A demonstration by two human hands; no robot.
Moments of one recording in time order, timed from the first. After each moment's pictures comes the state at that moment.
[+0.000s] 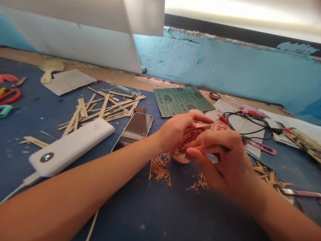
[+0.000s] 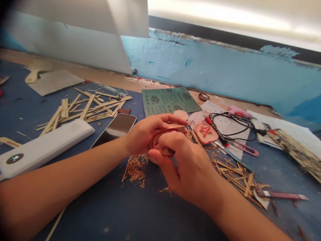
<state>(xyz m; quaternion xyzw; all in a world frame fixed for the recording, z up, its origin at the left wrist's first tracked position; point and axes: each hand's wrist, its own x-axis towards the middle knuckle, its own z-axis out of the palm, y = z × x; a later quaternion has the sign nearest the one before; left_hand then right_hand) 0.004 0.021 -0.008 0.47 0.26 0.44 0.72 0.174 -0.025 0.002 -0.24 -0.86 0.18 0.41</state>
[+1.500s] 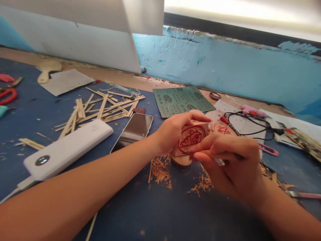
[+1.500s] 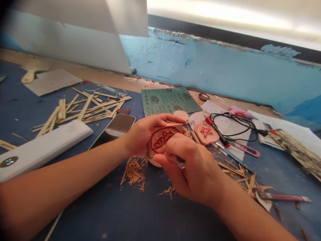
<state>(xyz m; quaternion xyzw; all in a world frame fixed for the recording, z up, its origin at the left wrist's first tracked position) 0.003 0.025 -0.015 0.40 0.26 0.44 0.76 0.185 -0.020 0.004 -0.24 -0.86 0.18 0.40</state>
